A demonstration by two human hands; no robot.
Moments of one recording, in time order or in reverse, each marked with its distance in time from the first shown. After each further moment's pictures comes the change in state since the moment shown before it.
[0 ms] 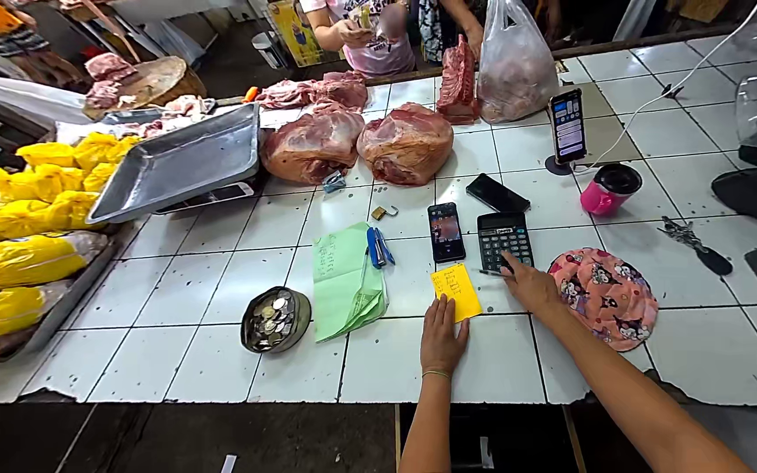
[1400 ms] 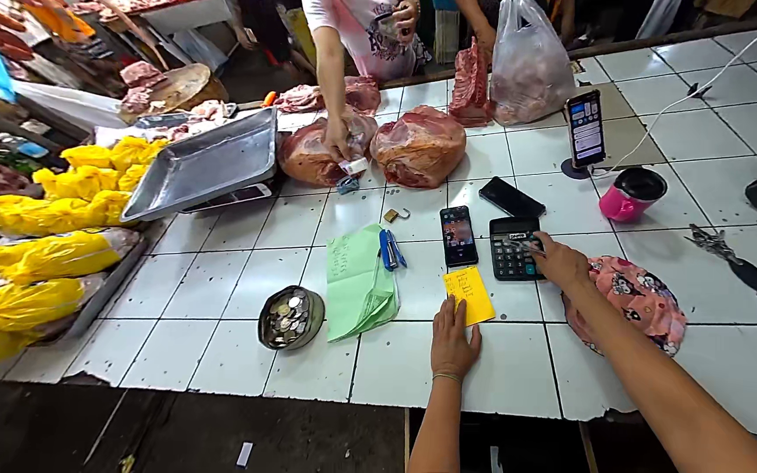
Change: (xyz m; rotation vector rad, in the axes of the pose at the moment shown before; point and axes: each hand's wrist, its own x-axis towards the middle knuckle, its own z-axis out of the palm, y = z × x) left_hand 0.004 0.004 -0.005 0.057 -0.058 -0.045; right_hand 0.051 0.029 -0.031 -0.013 0.070 0.121
